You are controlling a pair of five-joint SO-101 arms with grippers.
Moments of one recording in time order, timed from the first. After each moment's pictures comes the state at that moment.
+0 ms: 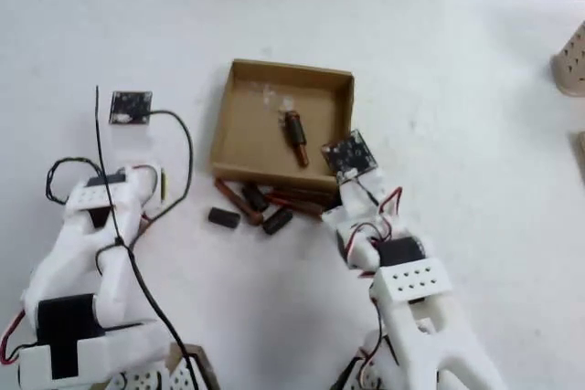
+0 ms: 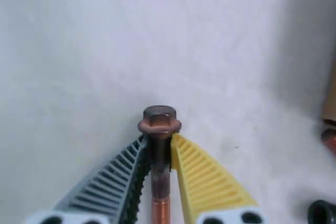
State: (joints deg) left arm -15.4 -9.4 54.0 28.6 -3.0; right arm -17.9 -46.7 73.8 30.9 14.8
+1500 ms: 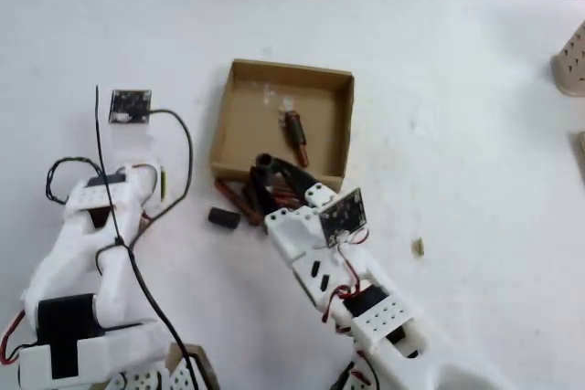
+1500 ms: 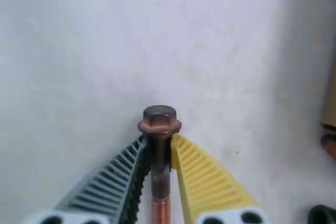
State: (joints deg) left arm -15.4 -9.4 54.0 27.6 -3.0; right arm -37.3 -46.6 95.3 -34.6 -1.7
